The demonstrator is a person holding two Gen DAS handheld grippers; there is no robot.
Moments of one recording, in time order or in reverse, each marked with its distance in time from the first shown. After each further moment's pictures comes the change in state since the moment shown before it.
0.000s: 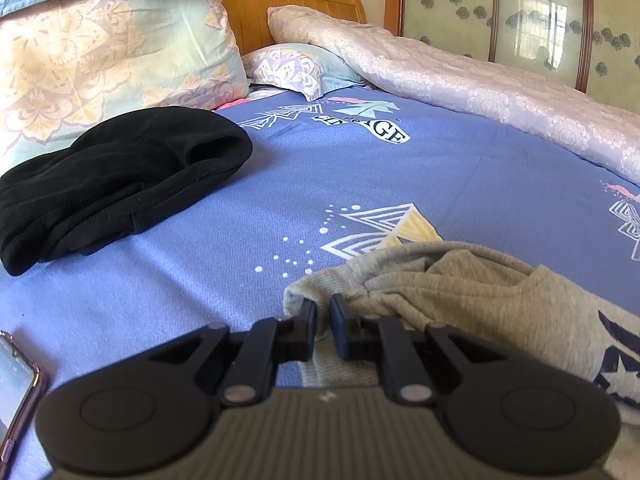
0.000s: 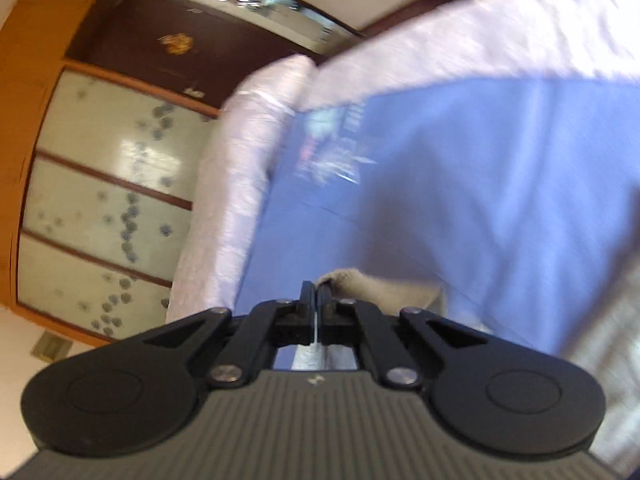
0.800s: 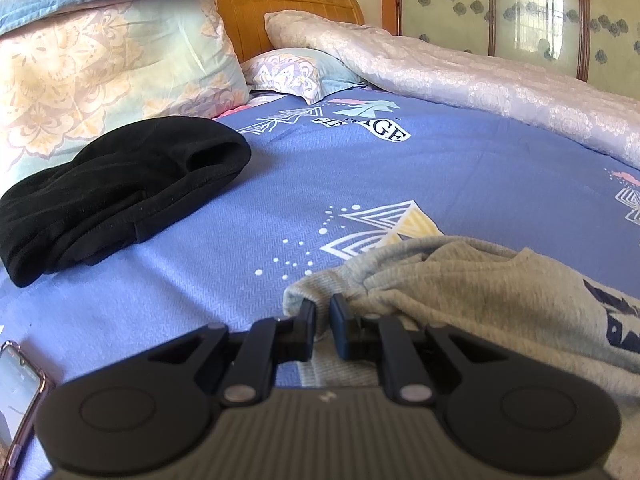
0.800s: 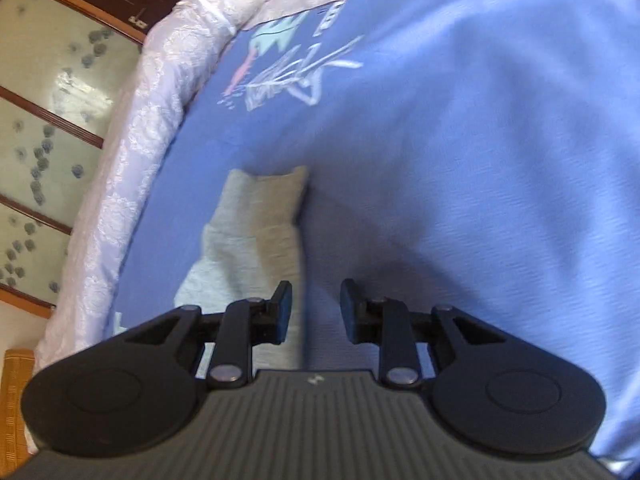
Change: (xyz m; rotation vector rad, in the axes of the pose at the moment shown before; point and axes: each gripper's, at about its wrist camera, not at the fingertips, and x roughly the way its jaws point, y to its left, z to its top) left arm 0.002 -0.008 -0.003 0.053 -0.012 0.040; right arm 0.216 -0.057 -0.030 -0.130 0.115 -0.237
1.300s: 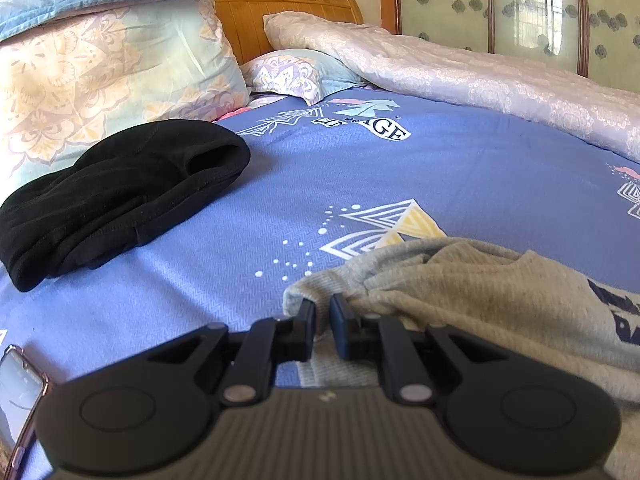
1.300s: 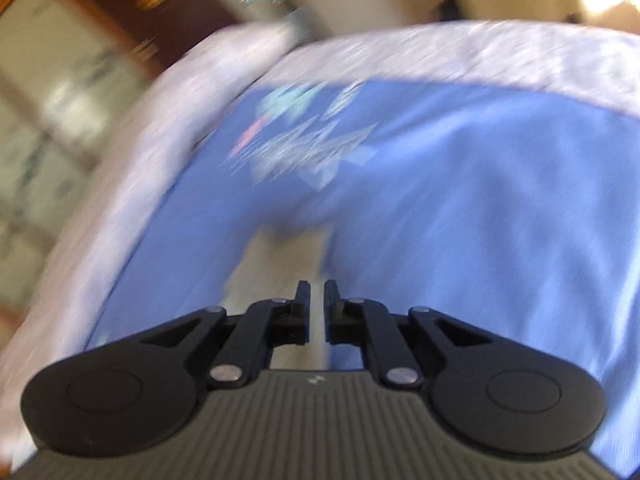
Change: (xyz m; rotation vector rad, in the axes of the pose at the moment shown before) left arm 0.001 -0.005 0.000 0.017 -0.001 0.013; right arm -0.061 0.034 -0.007 -0.139 -0.133 -0.054
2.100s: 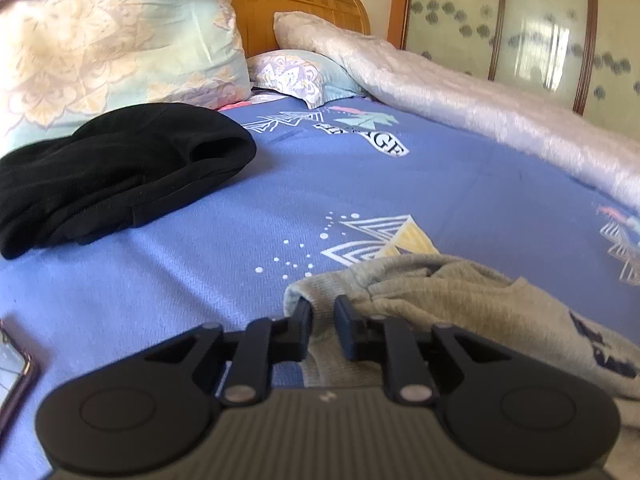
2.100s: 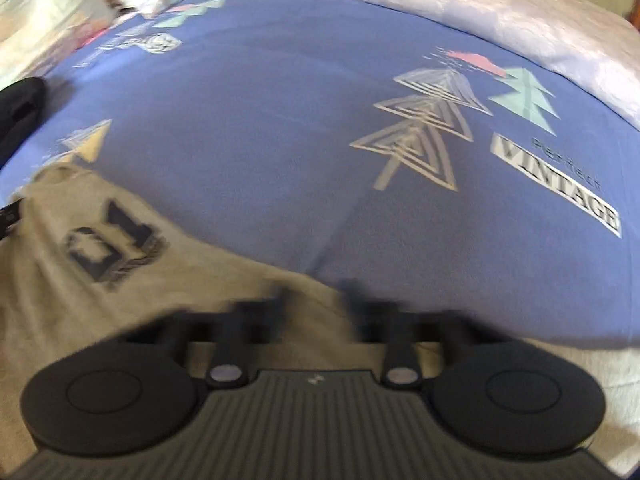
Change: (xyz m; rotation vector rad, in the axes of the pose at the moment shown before) left arm -0.006 0.025 -0.004 -0.134 -0.023 -0.100; right arm 0.027 0.294 -0.314 -1.320 0.500 0.365
